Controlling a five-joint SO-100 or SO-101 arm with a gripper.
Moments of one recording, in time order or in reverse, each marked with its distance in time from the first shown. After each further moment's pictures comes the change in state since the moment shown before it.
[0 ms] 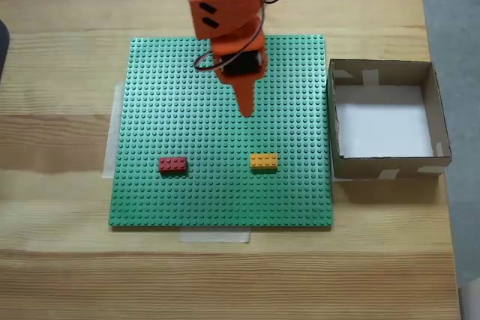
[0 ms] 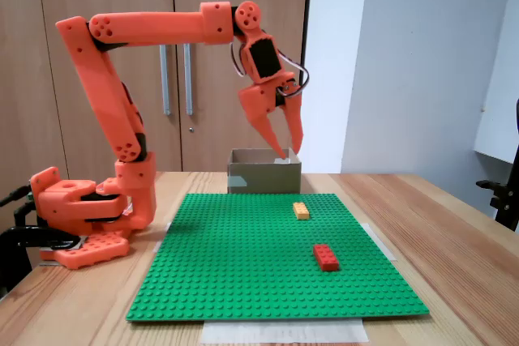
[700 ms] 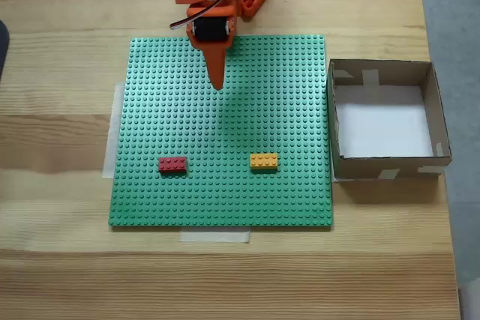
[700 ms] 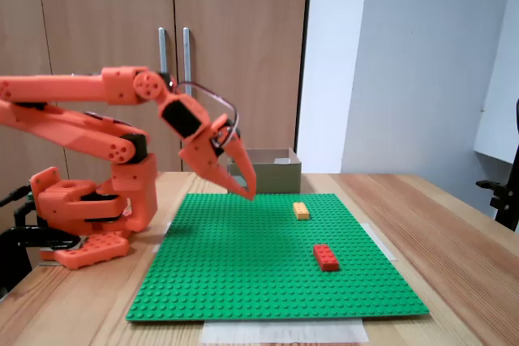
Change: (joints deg) arm 10.1 50.1 55.7 -21.3 -2.1
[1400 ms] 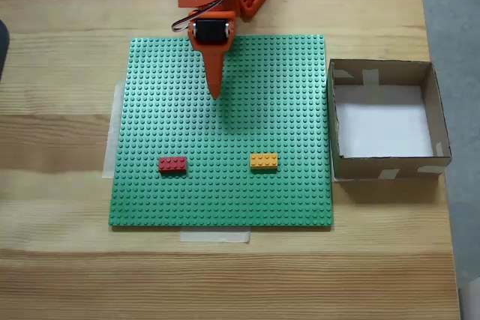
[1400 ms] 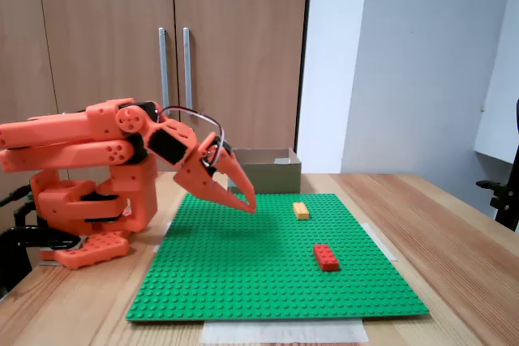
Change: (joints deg) arm 3.1 31.7 29.4 -6.9 -2.5
